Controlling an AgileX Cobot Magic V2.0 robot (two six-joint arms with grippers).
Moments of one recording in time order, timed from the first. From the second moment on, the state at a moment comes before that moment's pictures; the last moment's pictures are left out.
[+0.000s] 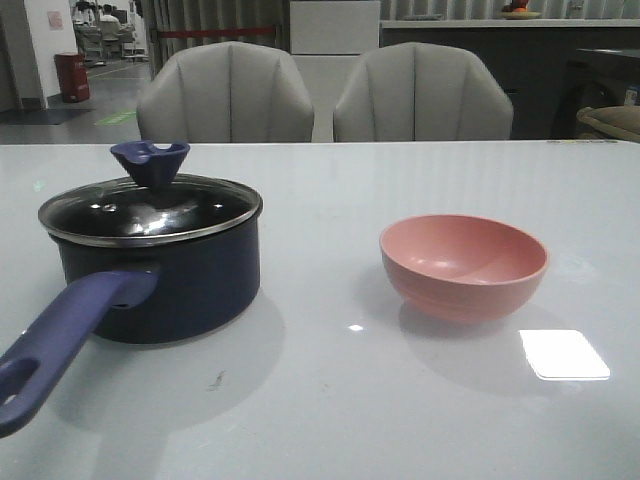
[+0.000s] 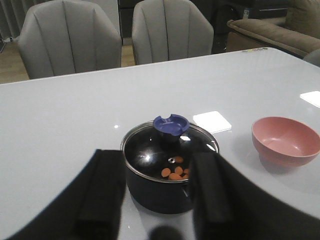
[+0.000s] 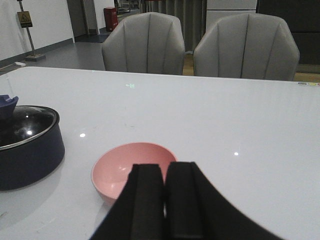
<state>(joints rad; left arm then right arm) -0.35 0.23 -0.52 -0.10 0.54 0.06 0.32 0.18 -0.17 -0.02 0.12 0.12</state>
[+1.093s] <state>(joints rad) -0.11 0.09 -0.14 -0.05 0.15 0.06 0.32 0.18 -0.17 -0.02 0.12 0.12</state>
